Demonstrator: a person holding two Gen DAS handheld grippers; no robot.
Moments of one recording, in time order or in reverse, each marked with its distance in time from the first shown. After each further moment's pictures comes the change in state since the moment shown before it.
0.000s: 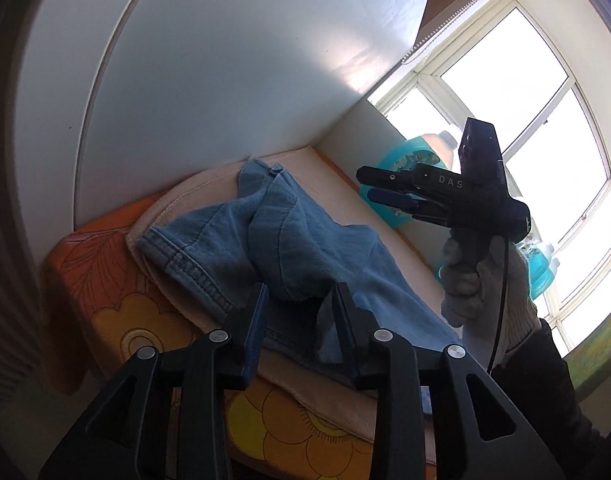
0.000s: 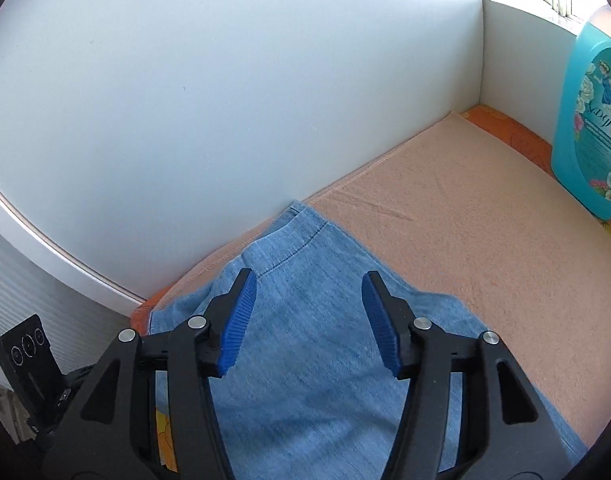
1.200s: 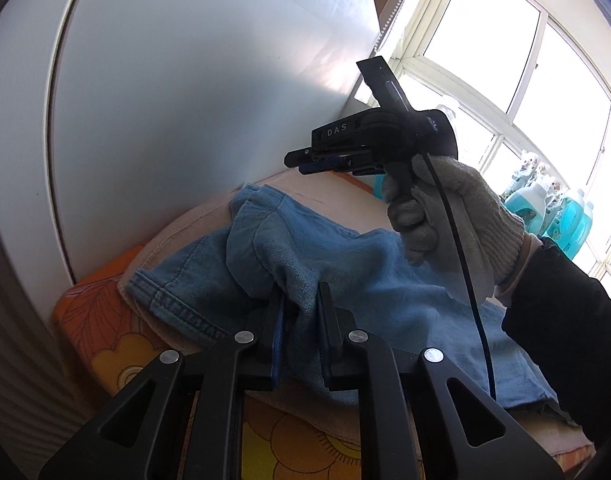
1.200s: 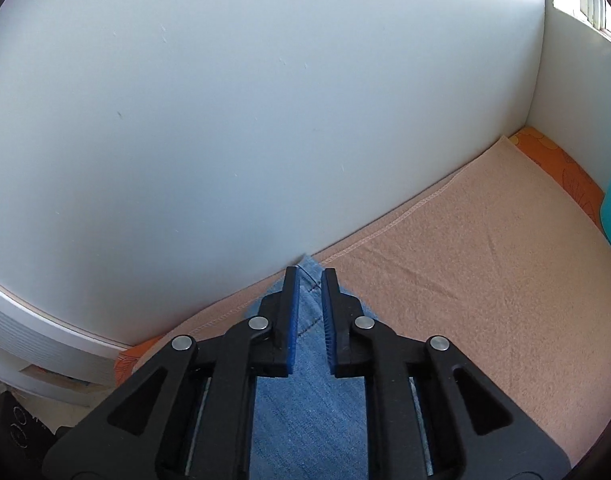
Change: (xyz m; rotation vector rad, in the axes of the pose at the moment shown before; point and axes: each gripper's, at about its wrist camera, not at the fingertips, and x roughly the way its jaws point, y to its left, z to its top) left arm 0.026 -0.038 -0.005 0.268 -0.085 0.162; right arm 0.068 0.019 0.041 -0.051 0.039 -0.005
